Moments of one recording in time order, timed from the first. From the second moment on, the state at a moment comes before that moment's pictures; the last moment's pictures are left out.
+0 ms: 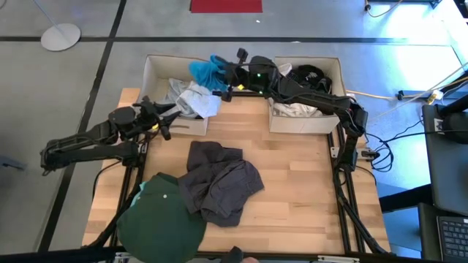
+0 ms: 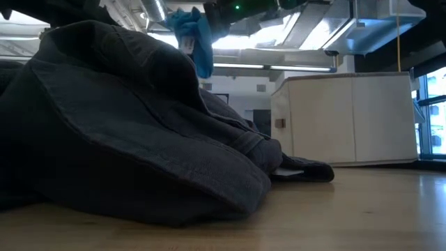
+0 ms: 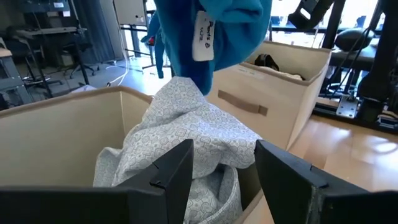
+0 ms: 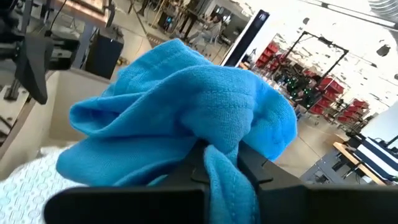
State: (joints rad) left arm 0.29 0.41 0.50 -0.21 -0.37 -0.02; right arm -0.36 1.87 1.78 0.05 0.06 -0.52
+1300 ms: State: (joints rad) left arm 0.29 0.35 0.50 -0.36 -0.37 -0.07; right arm -0.36 2.19 1.78 0.53 -0.11 -0.31
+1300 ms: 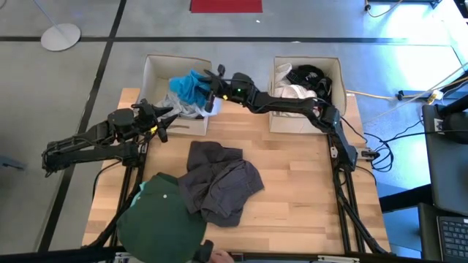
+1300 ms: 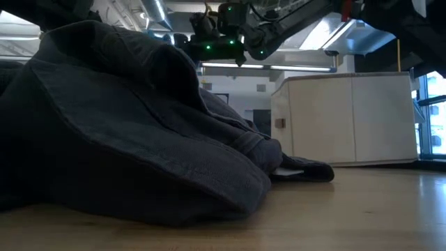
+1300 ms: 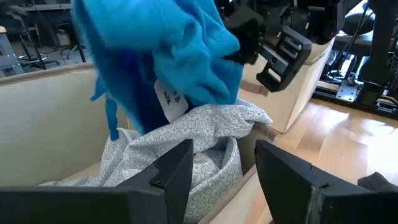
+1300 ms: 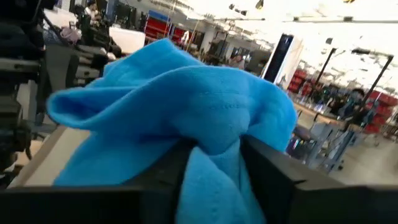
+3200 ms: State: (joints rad) left arm 0.29 0.35 0.50 -0.41 -0.35 -0.07; right arm -0.29 2.01 1.56 0.10 0.17 -0.55
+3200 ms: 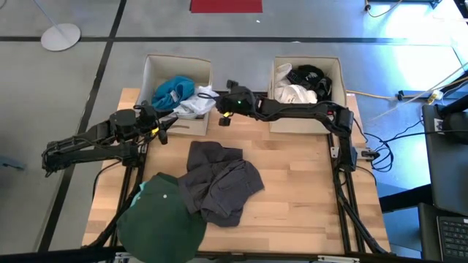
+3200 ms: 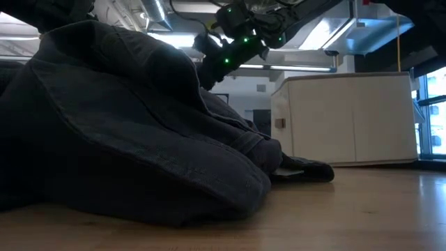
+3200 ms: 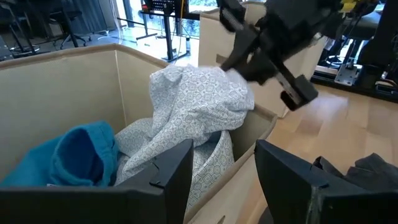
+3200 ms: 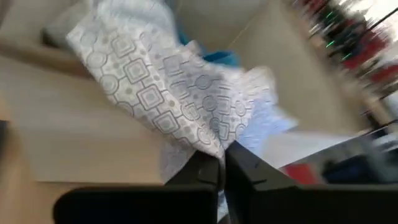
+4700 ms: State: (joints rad) left arm 0.29 0.35 0.50 -0.46 -0.35 -0.11; right arm -0.29 2.20 2.10 -0.15 0.12 -0.37
